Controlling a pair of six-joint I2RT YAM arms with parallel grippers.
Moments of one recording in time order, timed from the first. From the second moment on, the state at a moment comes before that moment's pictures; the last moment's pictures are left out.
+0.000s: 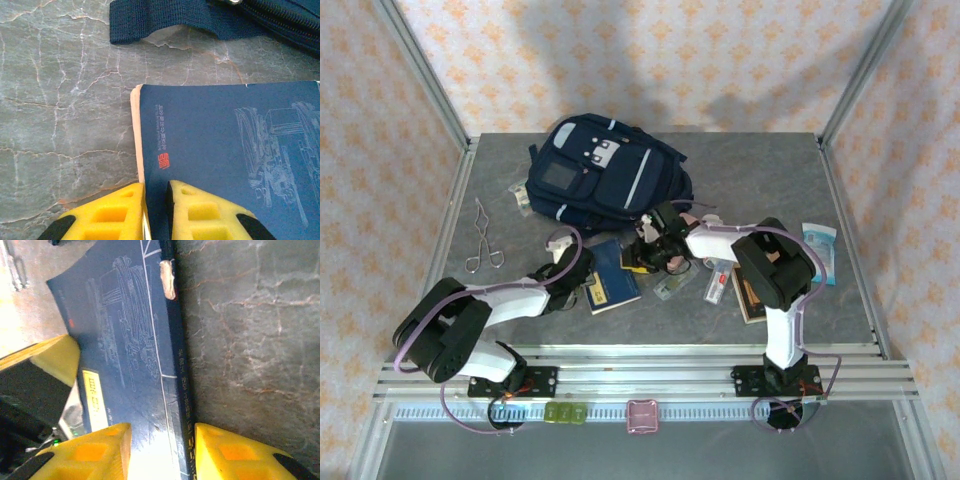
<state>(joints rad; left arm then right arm) -0.54 1.41 0.45 0.04 -0.32 -0.83 0.65 1.96 1.12 -0.14 -0.68 0.74</state>
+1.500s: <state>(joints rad) -0.31 0.93 0.67 0.07 0.29 -0.63 0.47 1.55 1.27 -0.17 -0.87 0.49</state>
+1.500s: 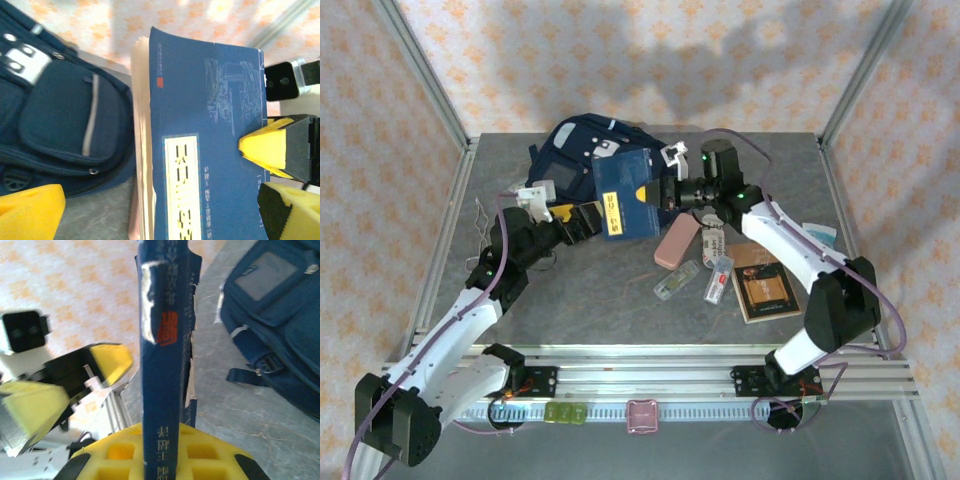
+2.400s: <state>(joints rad) -0.24 0.96 0.62 0.38 0.79 -0.76 0.50 1.56 1.30 -0.19 -1.19 0.40</state>
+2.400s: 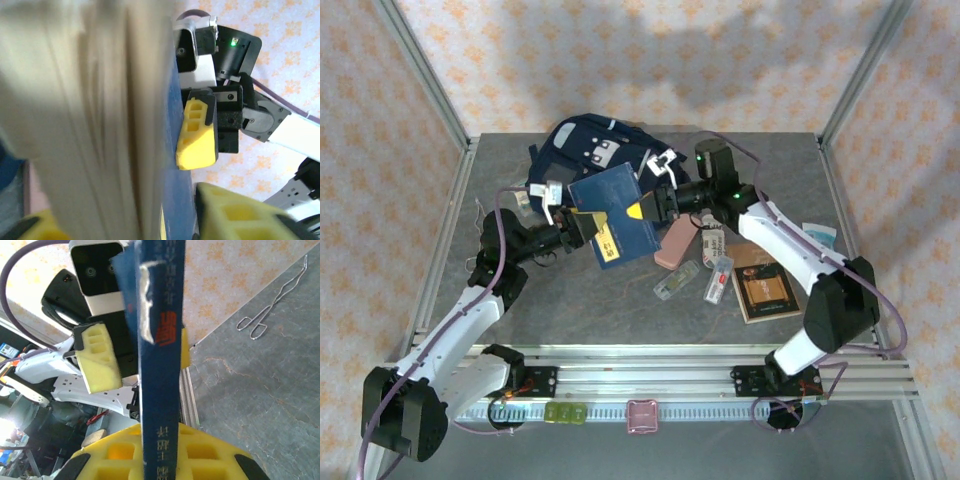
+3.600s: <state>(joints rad) -0.27 1.05 0.42 1.05 0.36 -1.26 0.66 1.56 0.94 0.88 -0.69 1.24</state>
